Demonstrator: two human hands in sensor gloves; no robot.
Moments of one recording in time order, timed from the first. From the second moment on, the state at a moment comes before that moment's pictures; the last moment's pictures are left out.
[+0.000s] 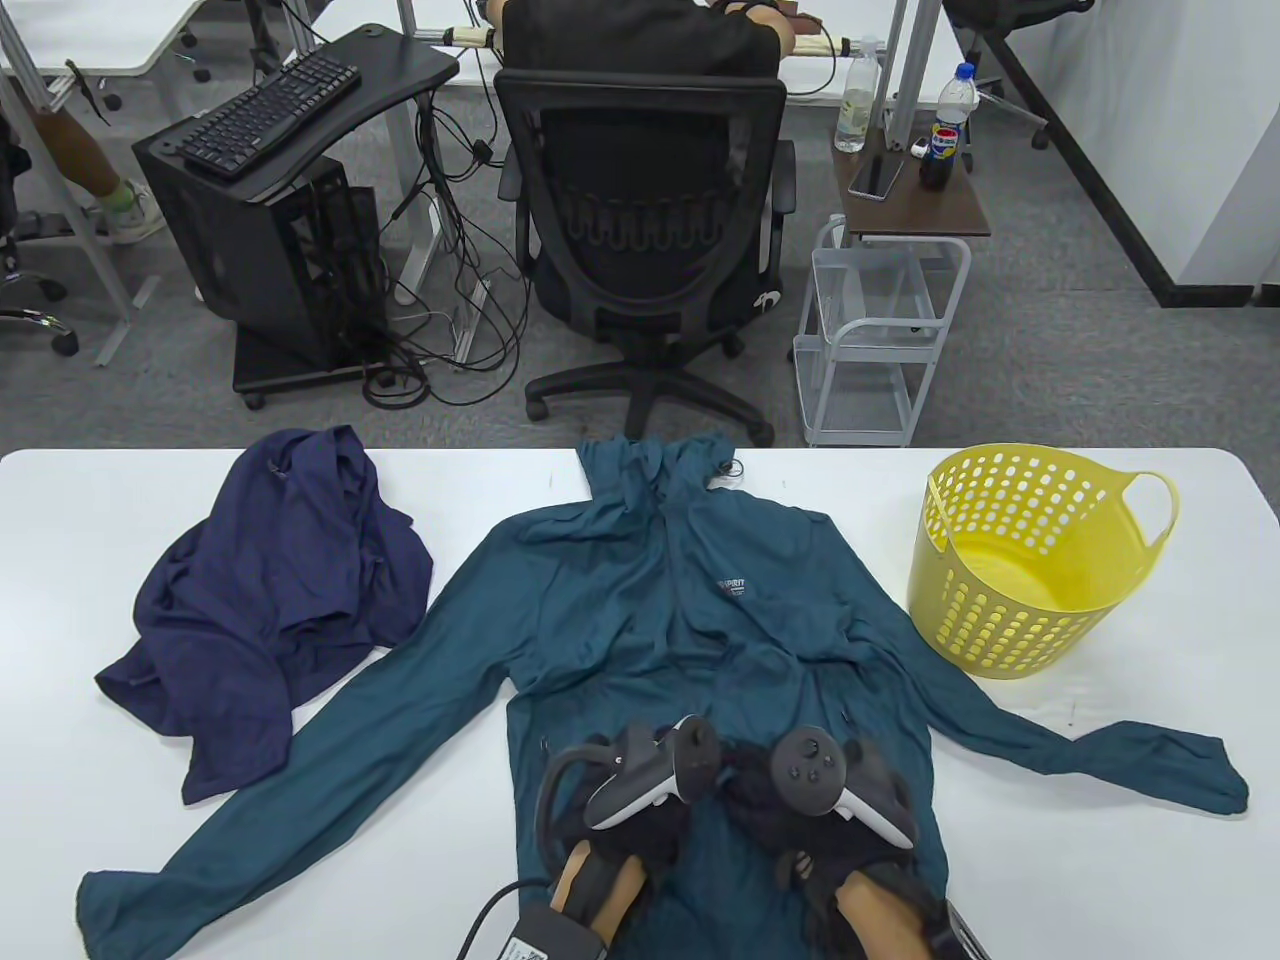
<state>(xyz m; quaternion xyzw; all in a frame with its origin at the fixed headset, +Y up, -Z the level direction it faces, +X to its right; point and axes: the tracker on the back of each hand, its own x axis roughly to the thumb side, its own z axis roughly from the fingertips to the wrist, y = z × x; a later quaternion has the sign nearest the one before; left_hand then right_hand) -0.026 -0.759 -0.321 -0.18 -0.13 0.01 0.97 0.145 -0.784 -0.314 0.10 0.13 0.97 0.19</state>
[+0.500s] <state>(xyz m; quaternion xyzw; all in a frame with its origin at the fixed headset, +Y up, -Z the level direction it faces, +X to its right) -0.049 -0.781 -0.338 -0.27 -0.07 0.03 0.96 0.123 -0.775 -0.295 0.16 0.16 0.96 0.14</state>
